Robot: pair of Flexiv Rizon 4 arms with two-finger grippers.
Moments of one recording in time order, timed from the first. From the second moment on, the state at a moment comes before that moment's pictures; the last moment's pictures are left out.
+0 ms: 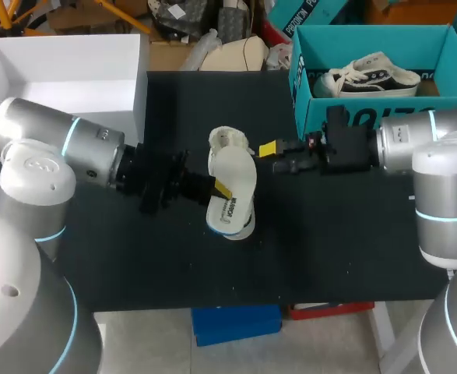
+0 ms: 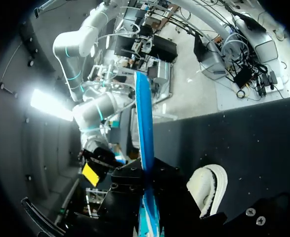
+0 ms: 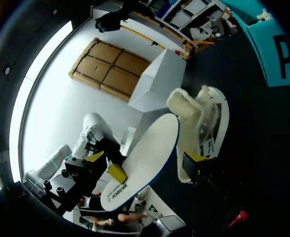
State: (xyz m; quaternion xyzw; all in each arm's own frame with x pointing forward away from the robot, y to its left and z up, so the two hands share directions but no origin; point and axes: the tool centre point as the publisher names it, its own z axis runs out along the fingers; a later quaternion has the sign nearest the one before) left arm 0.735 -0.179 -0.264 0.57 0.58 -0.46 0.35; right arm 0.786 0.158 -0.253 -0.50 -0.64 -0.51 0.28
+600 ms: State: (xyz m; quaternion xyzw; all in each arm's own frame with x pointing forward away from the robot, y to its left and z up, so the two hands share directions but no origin) left arm 0.725 -0.174 -0.270 0.56 0.60 -0.49 0.29; right arm 0.757 0.142 -0.280 -0.55 -0.67 -0.43 0.24
